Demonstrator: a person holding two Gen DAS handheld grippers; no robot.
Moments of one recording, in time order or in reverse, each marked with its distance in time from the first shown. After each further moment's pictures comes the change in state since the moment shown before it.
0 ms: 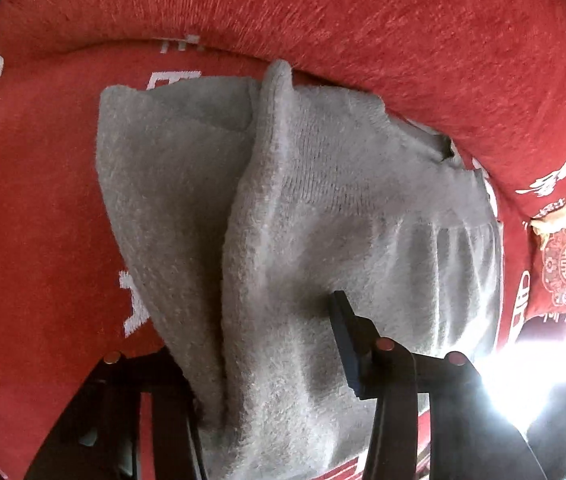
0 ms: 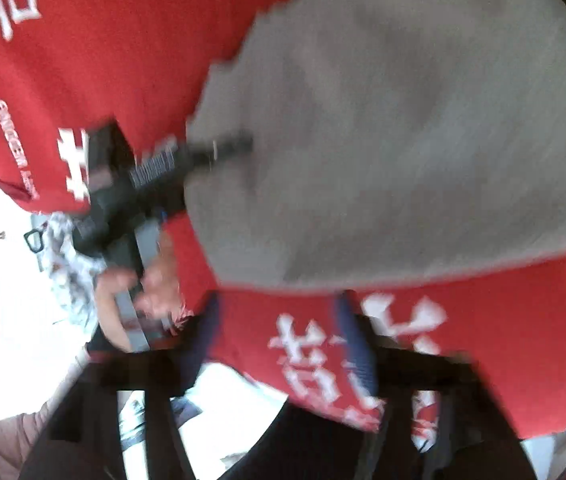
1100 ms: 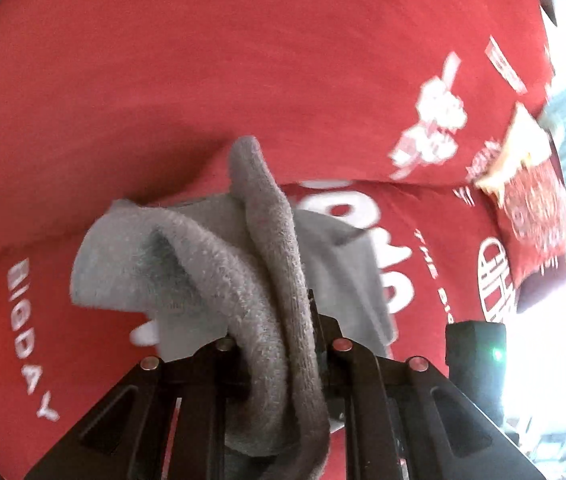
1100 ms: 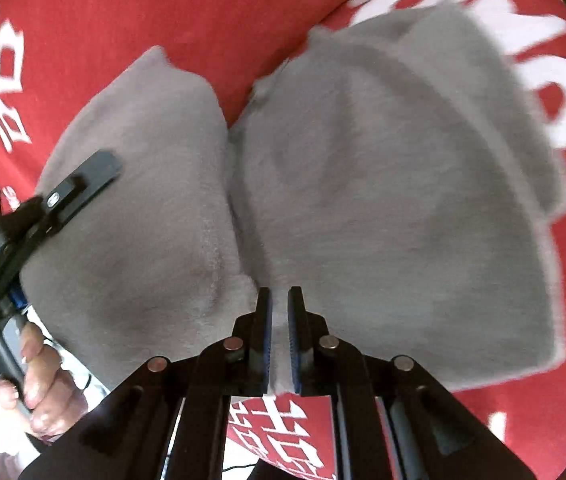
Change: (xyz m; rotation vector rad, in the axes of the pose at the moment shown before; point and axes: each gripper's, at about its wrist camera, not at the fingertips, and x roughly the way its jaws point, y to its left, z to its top) left arm -0.005 -0.298 -0.006 0.395 -0.172 -0.002; right arm -0.088 -0.098 0.063 0.059 -0.188 0.035
